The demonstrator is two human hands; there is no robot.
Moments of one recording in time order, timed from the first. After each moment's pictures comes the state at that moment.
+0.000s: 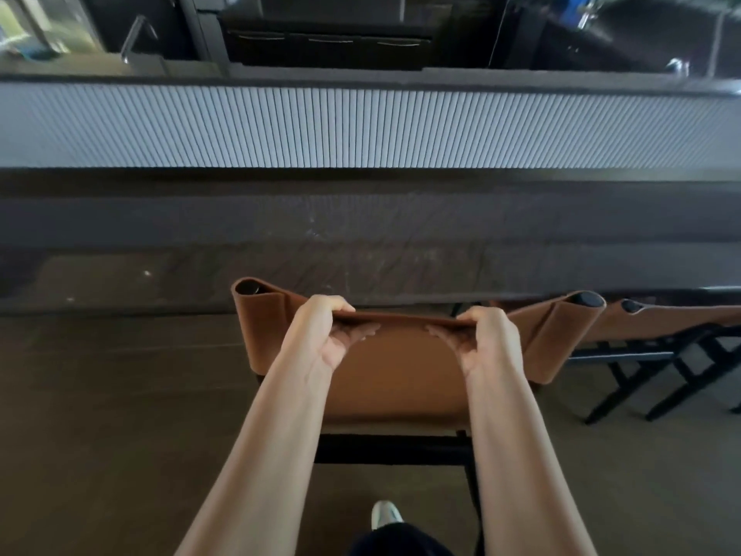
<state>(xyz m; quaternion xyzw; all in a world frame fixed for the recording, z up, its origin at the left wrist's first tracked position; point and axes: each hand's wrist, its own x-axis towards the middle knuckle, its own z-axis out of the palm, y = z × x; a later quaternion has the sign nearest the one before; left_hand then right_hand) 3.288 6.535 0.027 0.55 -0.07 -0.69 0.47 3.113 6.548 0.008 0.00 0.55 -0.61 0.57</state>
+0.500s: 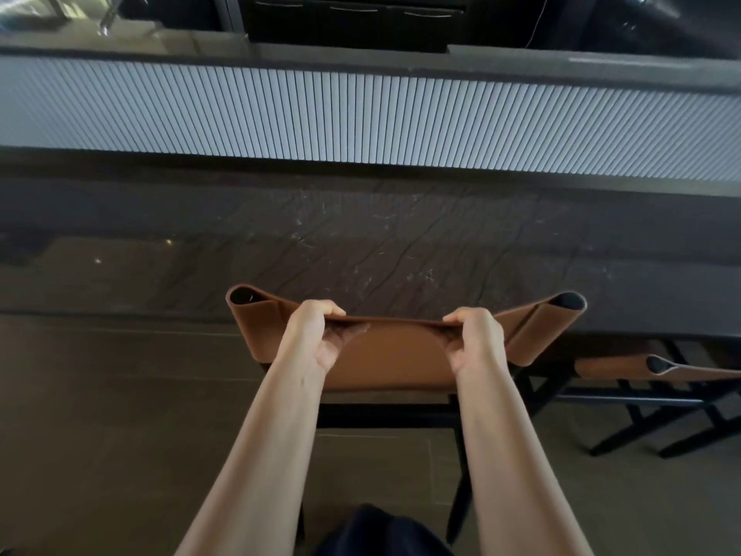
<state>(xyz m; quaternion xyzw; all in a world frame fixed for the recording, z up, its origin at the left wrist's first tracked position) 3.234 6.434 -0.013 0.53 -0.01 -0.66 0.53 3.058 6.427 -0.024 -0.02 0.59 -0.55 0.59</state>
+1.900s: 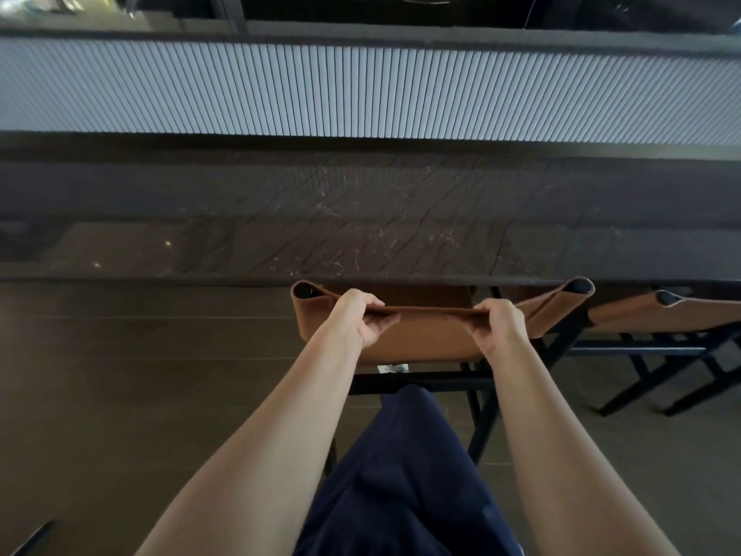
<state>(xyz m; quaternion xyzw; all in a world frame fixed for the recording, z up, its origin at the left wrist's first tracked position) 3.261 6.487 -0.061 0.53 0.01 -0.73 0.43 3.067 6.494 -0.078 -0.03 0.59 -0.56 0.58</state>
